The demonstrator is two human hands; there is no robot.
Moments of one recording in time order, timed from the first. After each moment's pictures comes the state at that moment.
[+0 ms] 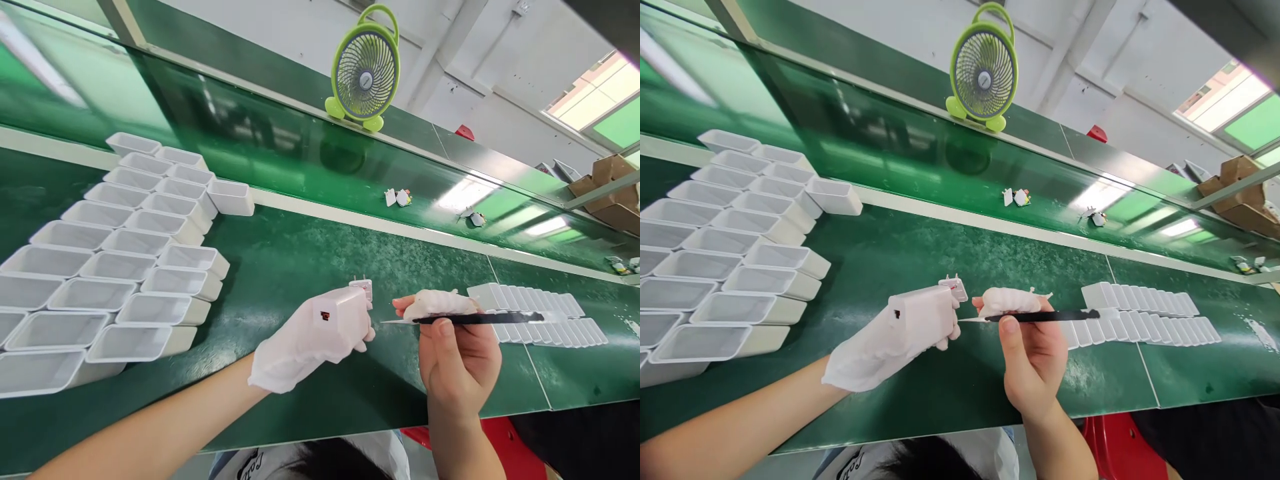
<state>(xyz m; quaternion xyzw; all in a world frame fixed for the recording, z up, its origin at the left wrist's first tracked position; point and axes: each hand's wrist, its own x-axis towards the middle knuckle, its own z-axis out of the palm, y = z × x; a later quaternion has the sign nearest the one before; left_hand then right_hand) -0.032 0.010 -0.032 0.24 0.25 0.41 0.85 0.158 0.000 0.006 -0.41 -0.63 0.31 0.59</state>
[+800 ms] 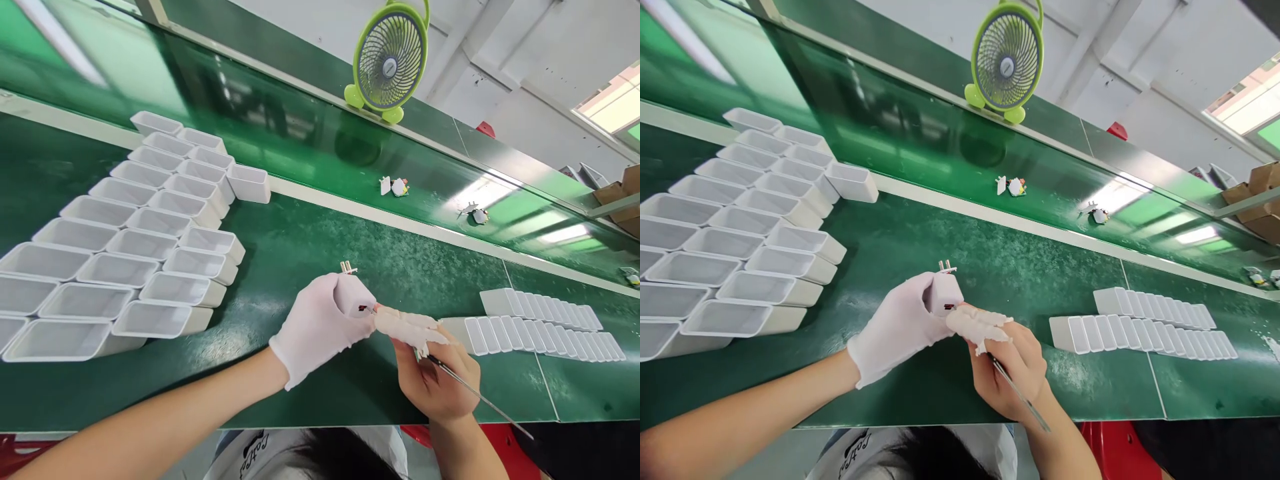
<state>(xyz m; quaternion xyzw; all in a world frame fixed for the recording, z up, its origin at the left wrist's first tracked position) -0.028 0.010 -0.016 0.45 0.61 0.35 0.56 0.150 -0.001 0.006 -0.34 -0.84 -0.06 0.41</state>
